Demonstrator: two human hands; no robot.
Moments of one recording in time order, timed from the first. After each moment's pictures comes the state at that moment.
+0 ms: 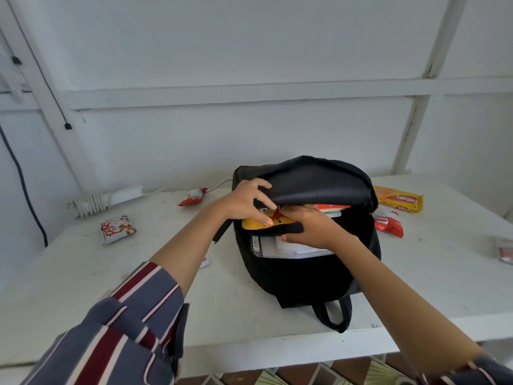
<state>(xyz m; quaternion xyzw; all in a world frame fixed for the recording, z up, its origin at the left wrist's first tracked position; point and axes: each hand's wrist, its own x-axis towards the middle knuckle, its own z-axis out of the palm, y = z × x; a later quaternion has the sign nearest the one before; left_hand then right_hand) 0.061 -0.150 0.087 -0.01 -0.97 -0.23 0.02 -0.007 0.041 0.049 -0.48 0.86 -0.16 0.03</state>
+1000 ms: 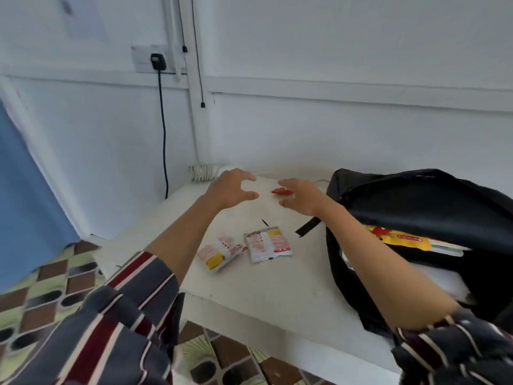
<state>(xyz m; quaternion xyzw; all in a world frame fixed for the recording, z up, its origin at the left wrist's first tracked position) 0.209 -0.286 0.077 0.30 -0.91 -0.20 0.19 0.063 -0.151 0.086 -0.58 0.79 -0.19 0.09</state>
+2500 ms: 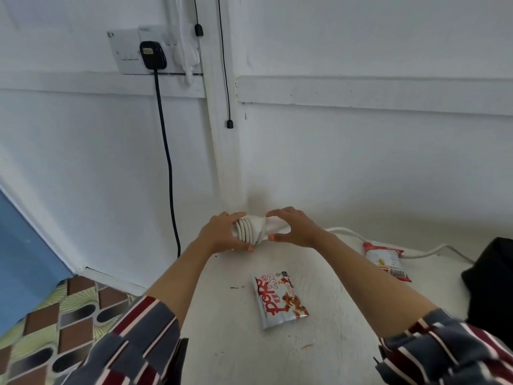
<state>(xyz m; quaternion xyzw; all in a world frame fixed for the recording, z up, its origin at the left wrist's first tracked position) 0.171 -0.628 -0.018 0.36 -0.90 -0.22 0.05 -0.017 -0.508 -0.020 -0.62 0.75 -0.17 0.12</state>
